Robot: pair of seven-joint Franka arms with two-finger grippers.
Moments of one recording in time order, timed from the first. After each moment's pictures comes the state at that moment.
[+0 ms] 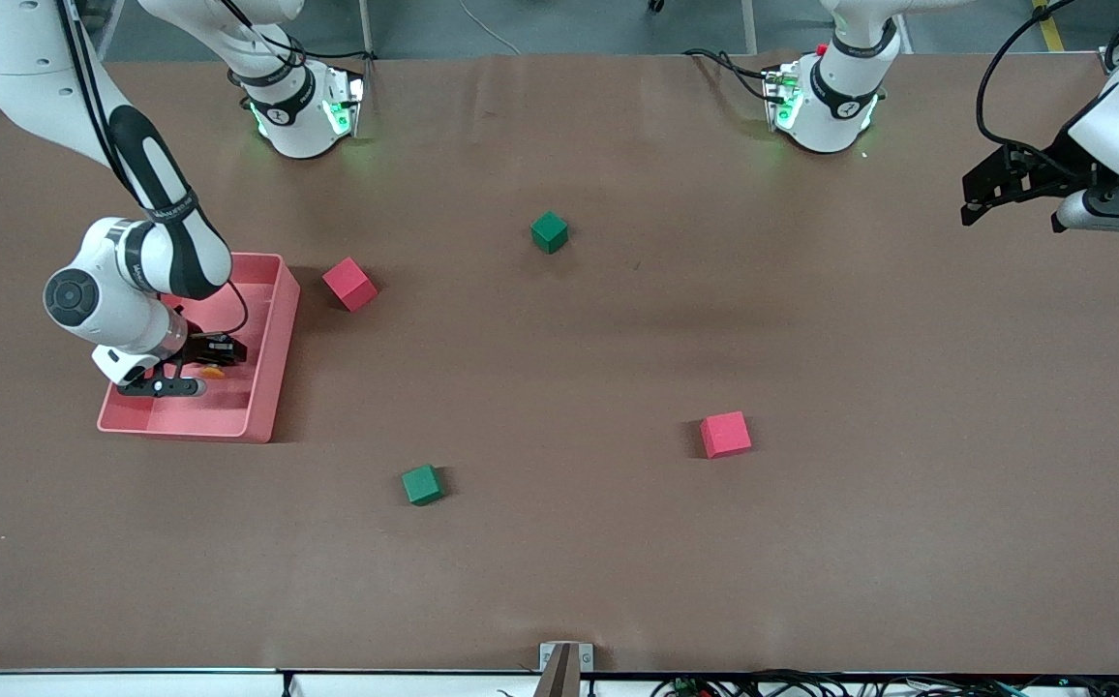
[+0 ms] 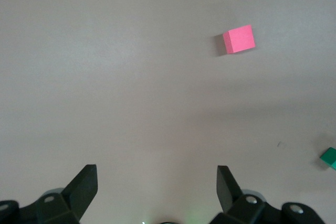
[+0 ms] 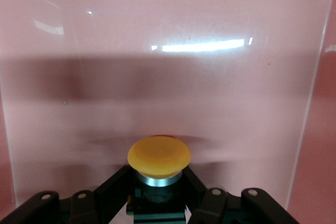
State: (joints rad) left arm 0.05 -0.10 -0.15 -1.64 -0.02 1.53 0.00; right arm -0.04 0.40 -0.11 -2.26 0.00 2.57 -0.16
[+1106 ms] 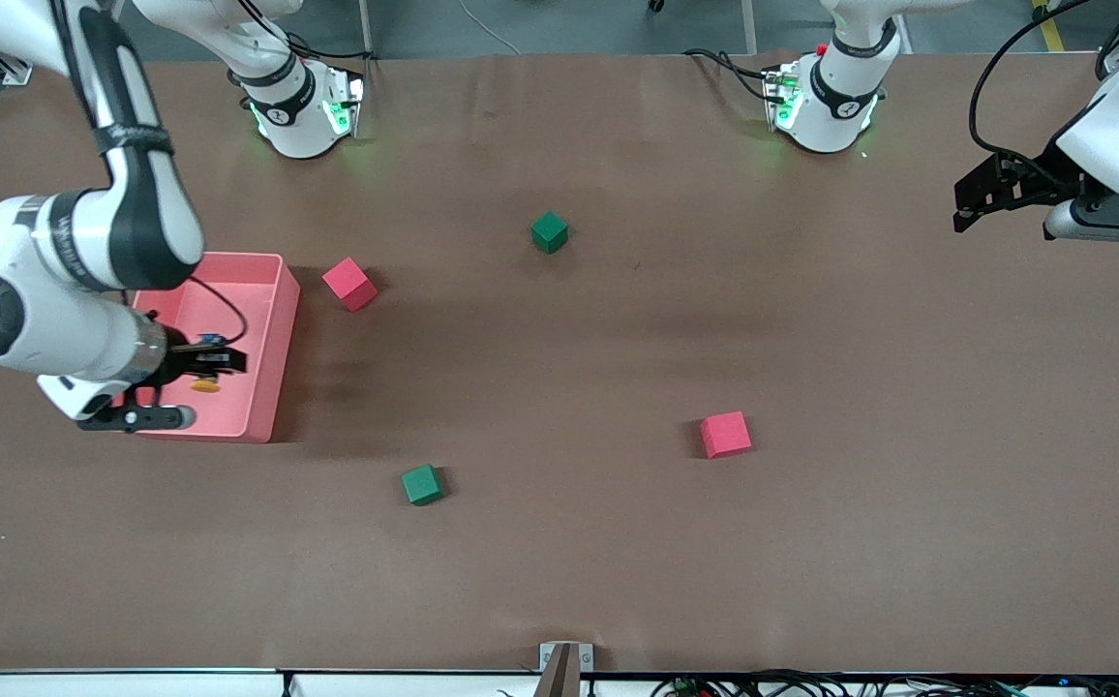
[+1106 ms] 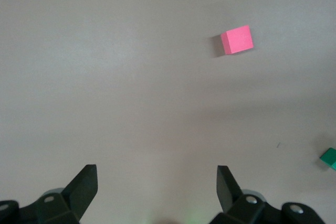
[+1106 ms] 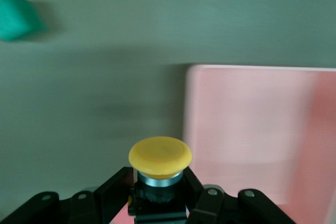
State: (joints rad) left arm 0.04 -0.08 -0.16 -1.64 -0.02 1.55 0.00; right arm 0.22 0.30 -0.07 -1.69 0.07 1.85 0.15
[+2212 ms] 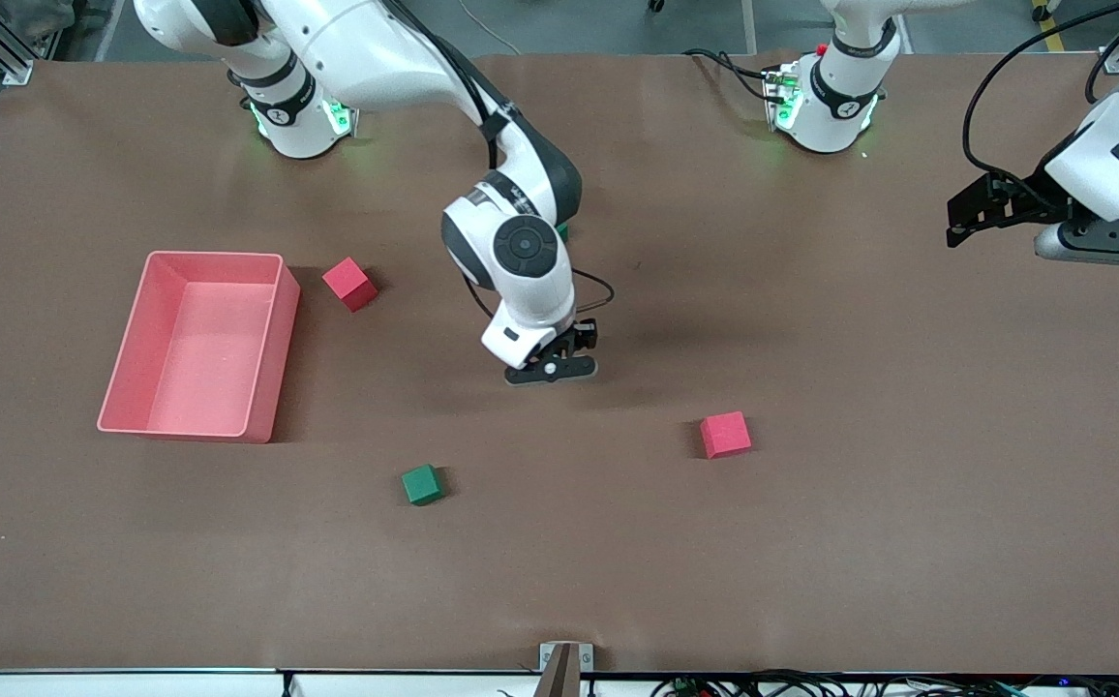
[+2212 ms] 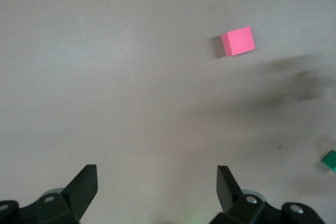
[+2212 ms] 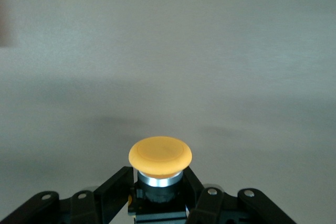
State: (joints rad) left arm 0.04 -0.05 -0.16 -1.64 -0.02 1.57 0.00; right arm 0.82 0.77 -0.07 -1.38 0.10 2.20 0.59
